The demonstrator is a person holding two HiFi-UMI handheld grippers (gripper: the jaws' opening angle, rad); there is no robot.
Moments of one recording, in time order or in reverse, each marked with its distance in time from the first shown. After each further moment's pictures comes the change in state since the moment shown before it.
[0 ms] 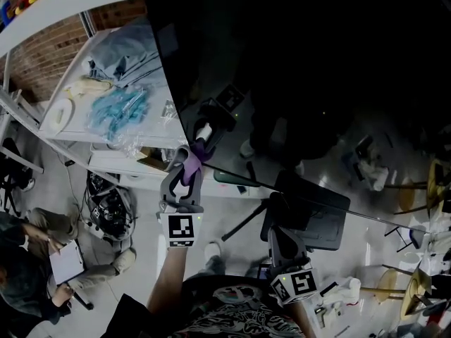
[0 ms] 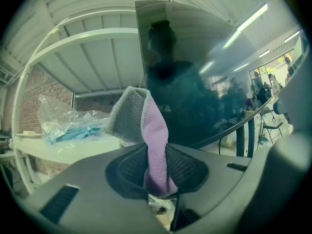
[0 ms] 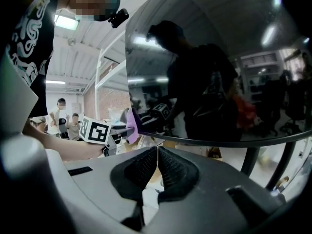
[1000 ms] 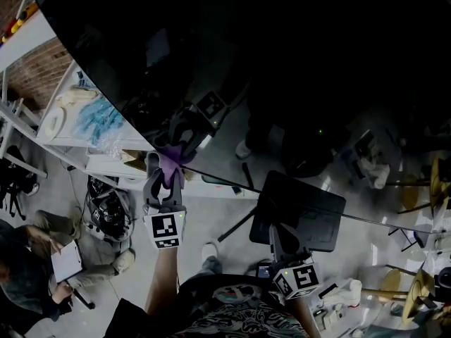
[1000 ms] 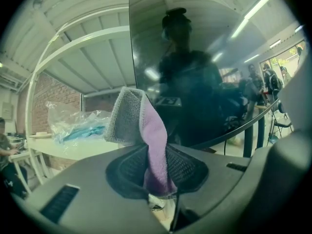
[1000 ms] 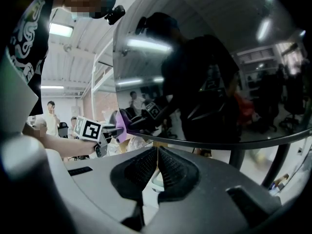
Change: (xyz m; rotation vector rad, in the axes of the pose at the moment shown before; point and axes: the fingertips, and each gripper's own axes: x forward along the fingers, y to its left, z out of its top) left arm 0.003 -0.018 0.004 -0.010 0.069 0.122; right arm -0.025 -0.078 -0.003 0.035 -0.011 0.011
